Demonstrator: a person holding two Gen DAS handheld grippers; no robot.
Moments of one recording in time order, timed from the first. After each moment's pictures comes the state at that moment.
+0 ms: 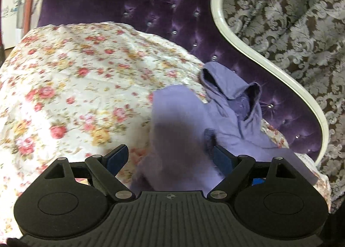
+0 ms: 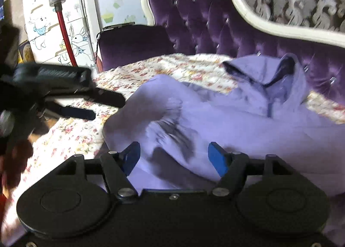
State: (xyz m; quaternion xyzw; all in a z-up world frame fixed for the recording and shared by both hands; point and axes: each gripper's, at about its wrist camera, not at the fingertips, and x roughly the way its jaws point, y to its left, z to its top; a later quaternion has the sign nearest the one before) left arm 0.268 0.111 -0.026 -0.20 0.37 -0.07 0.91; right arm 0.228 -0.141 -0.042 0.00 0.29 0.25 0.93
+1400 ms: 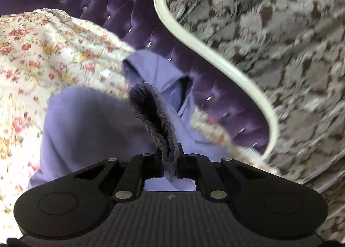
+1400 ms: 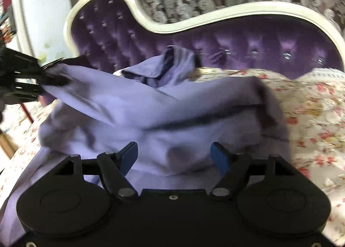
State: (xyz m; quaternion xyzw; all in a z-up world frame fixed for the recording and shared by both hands) left arm 0.309 0.055 -0.003 -0.26 0.37 -0.23 0.86; right arm 0.178 -0.297 -0.064 0.13 0.28 0.08 0.95
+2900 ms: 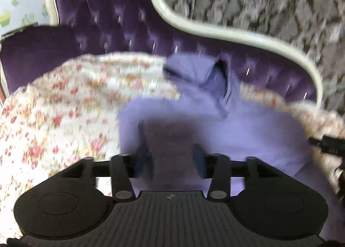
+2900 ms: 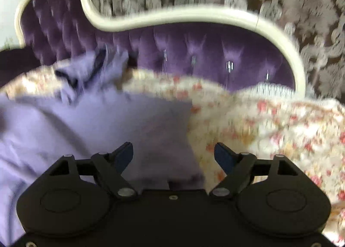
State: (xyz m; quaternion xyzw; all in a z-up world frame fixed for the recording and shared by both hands) left arm 0.257 0.071 -0.001 -0.03 0.32 -0.15 0.93; right arm 0.212 -0.337 -0.054 0.05 0.30 -0.06 0.95
